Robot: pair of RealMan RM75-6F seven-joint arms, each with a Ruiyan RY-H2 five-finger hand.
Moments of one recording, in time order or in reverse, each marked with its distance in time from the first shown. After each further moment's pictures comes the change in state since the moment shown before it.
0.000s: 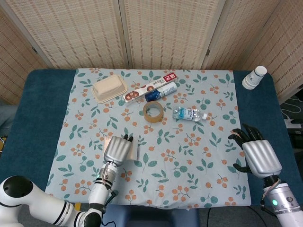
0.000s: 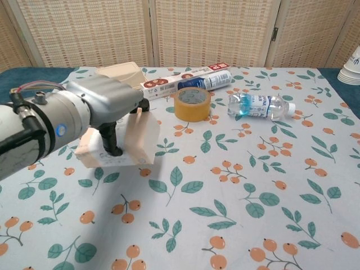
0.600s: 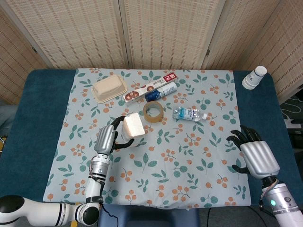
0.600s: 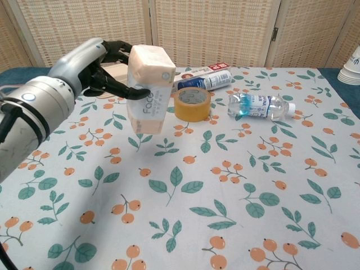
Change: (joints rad) left arm 0.276 -0.103 -0.129 0.260 0.397 -0.068 -1.047; right arm 0.003 -0.012 -0.005 0.002 0.008 -0.010 -0.021
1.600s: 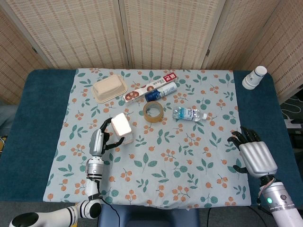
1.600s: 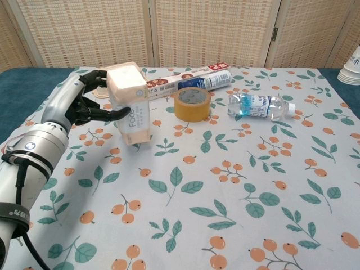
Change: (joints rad) left arm 0.161 -0.233 -0.039 0.549 0.260 -0.100 -0.441; right arm 0.019 -0.049 -0.006 0.028 0.063 -0.006 -0.082
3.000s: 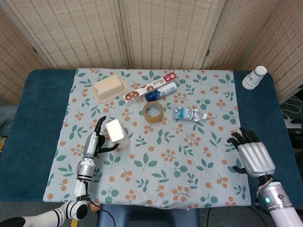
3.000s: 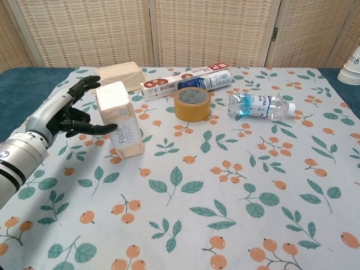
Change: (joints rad) left arm 0.081 0.111 0.038 0.008 0.114 -0.126 -0.160; right arm 0.016 -0.024 -0.012 0.008 0.028 0.002 -0.034
